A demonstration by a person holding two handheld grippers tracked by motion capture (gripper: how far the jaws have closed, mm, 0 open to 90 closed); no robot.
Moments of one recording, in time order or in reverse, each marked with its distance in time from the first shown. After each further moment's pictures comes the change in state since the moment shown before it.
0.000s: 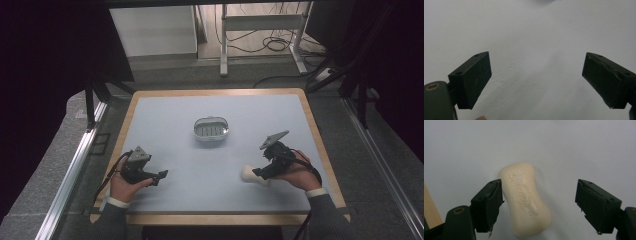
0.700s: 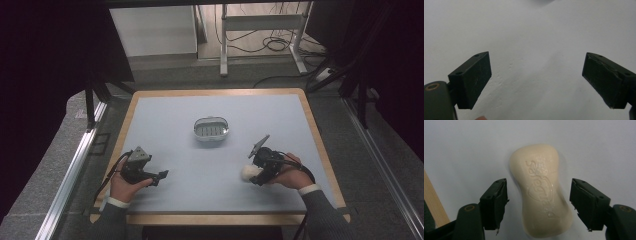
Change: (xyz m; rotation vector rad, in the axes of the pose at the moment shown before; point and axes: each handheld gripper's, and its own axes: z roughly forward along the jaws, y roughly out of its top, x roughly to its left) left arm 0.001 0.000 0.000 -0.003 -0.011 -0.002; right arm 0.013 0.009 0.028 0.213 0.045 -0.107
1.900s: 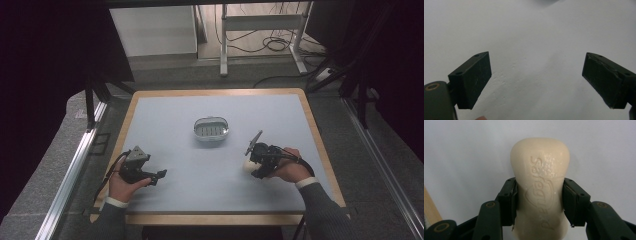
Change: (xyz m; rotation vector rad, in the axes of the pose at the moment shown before) left arm 0.003 -0.001 -0.003 -0.008 0.003 -0.009; right arm -0.005 0.017 -0.008 0.078 -0.044 -0.076
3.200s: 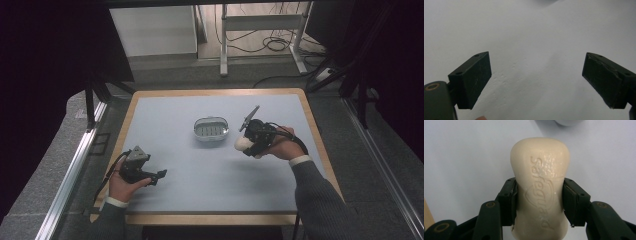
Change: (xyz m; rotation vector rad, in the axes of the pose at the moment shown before) left arm 0.000 0.000 0.002 -0.001 0.000 -0.001; right arm -0.035 0.045 -0.033 -0.105 -0.005 -0.004
